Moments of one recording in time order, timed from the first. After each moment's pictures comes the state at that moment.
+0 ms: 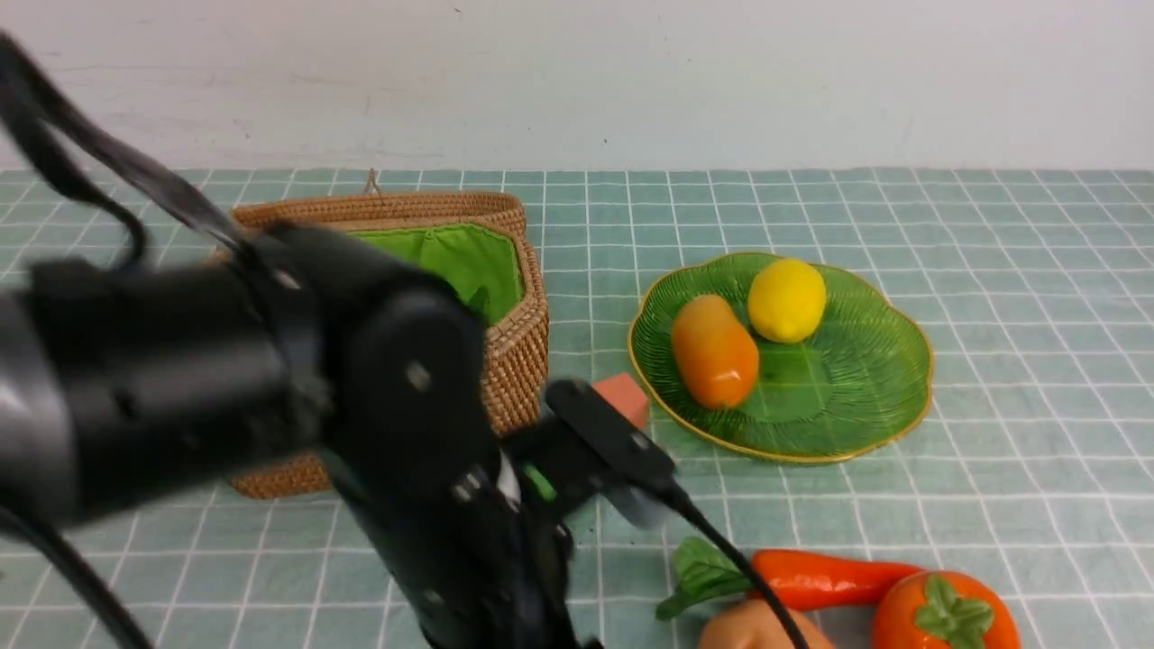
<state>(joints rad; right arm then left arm) -0.08 -0.01 0.02 0.26 0.39 -0.31 -0.81 1.56 -1.13 -0.16 0.99 0.21</state>
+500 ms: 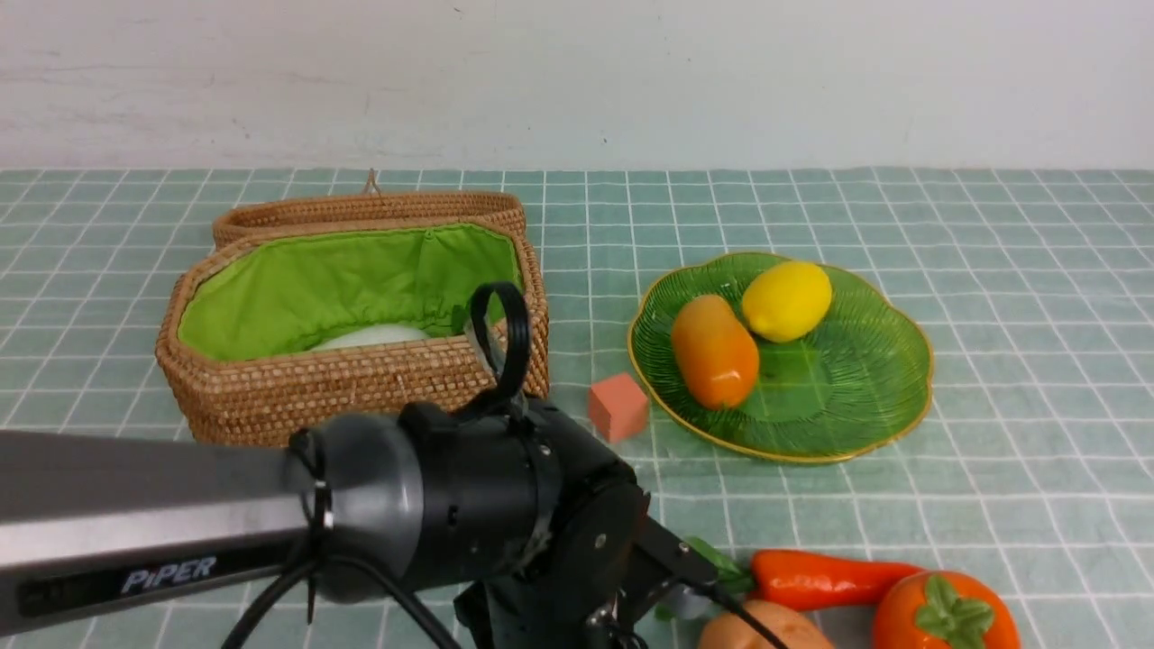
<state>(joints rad) -0.08 -0.01 0.02 0.26 0.39 -0.31 -0.88 1.82 -1.13 -0.06 0.88 -0.08</state>
